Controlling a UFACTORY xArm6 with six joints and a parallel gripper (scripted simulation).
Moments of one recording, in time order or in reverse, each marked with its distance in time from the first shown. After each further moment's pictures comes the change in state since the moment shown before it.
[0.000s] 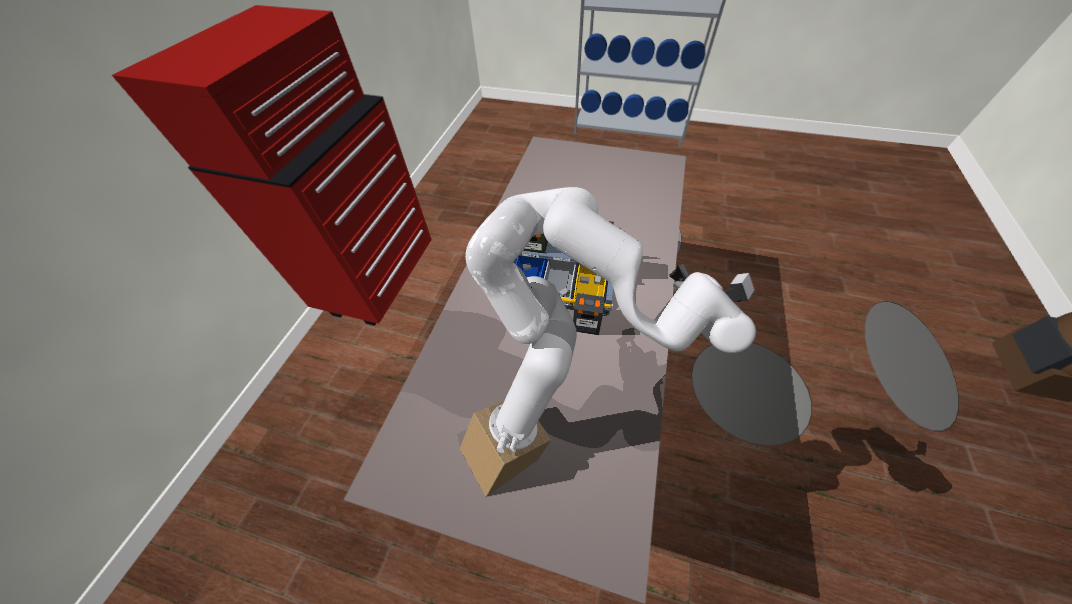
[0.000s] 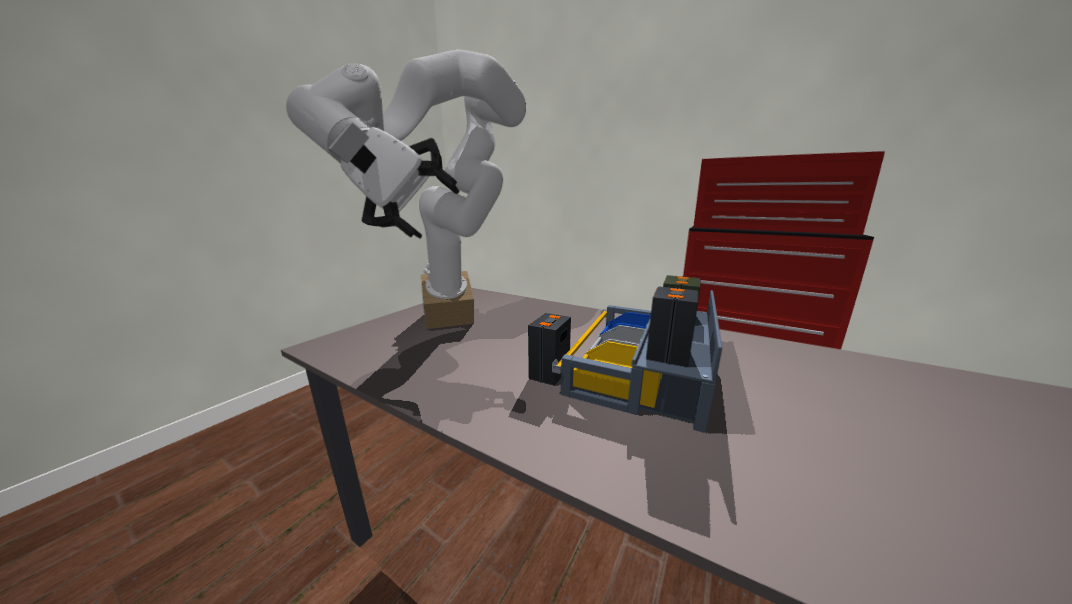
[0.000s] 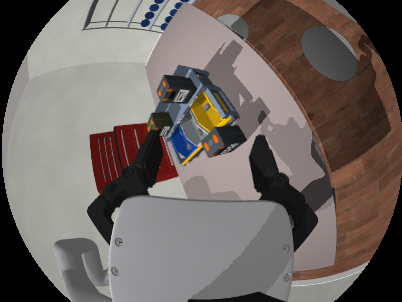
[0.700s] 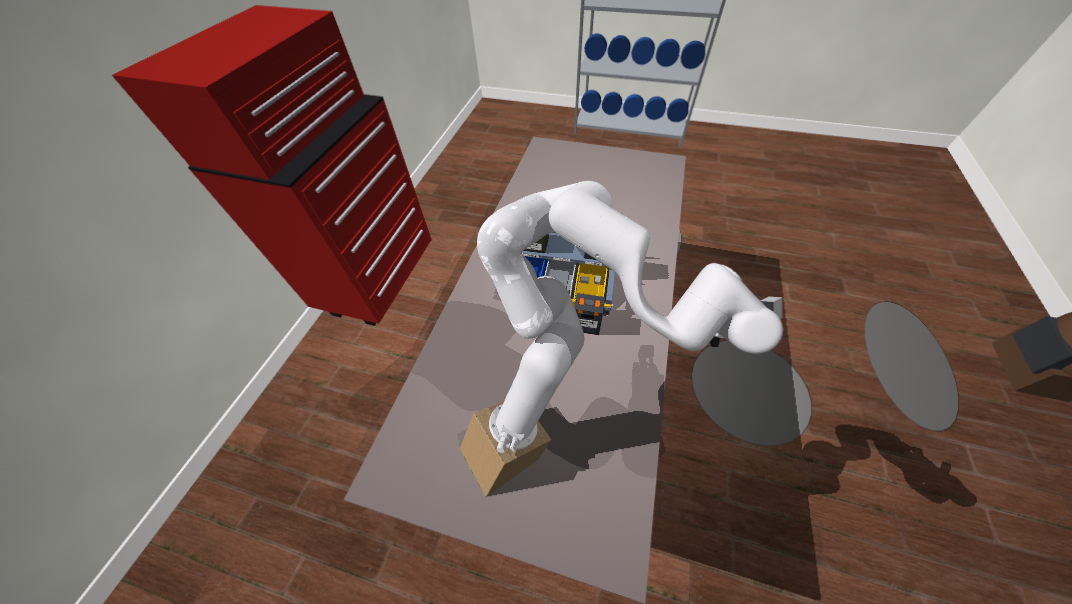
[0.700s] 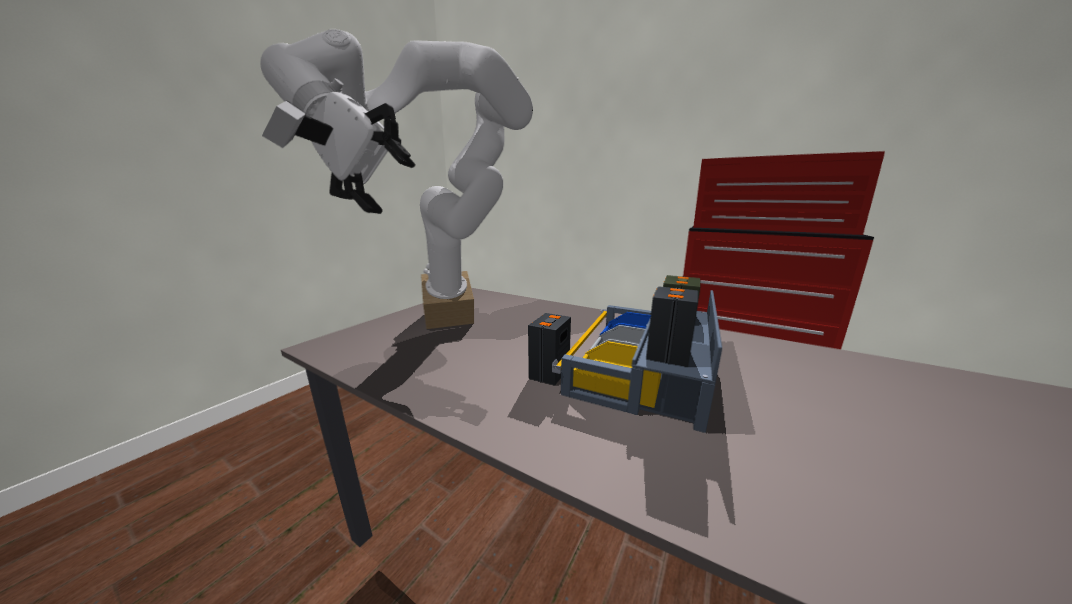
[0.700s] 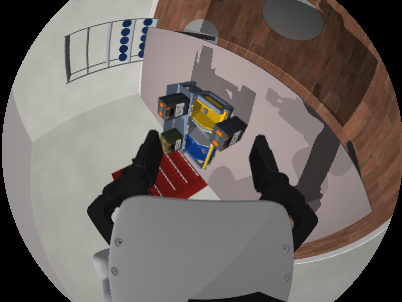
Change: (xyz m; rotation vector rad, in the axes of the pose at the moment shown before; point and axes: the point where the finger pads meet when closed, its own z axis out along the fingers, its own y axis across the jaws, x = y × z) arm 0.022 0.016 -0.068 -0.148 0.049 0.342
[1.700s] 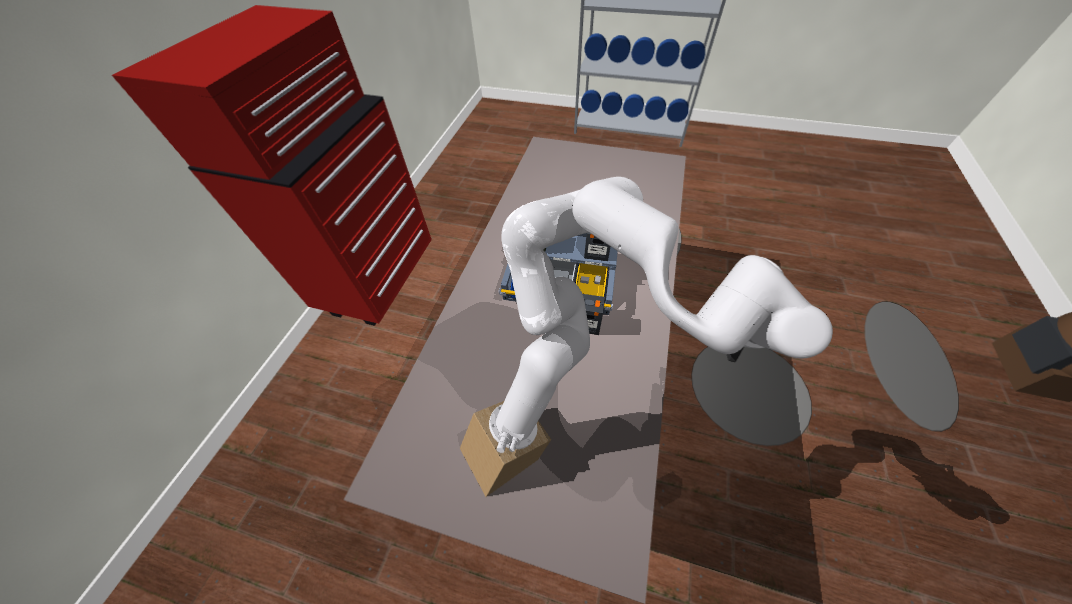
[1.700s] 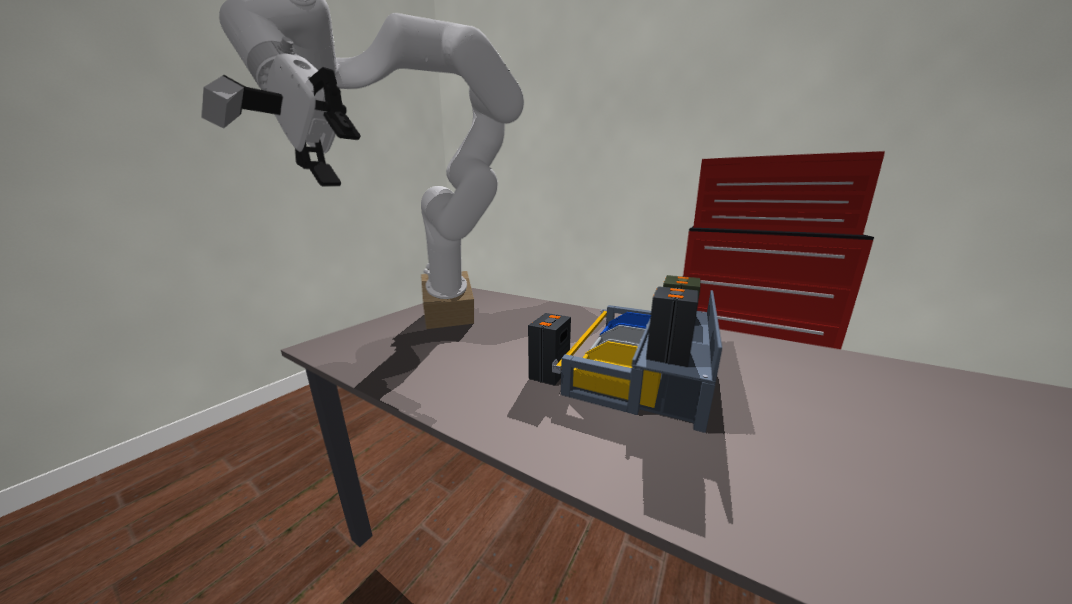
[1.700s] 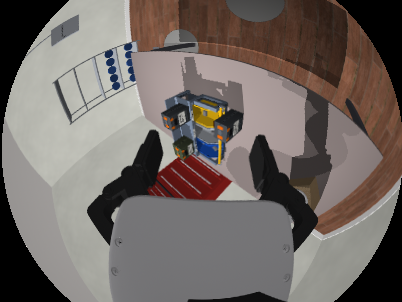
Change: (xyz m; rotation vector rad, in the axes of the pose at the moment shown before) arm 0.030 0.018 -0.069 -0.118 0.020 0.278
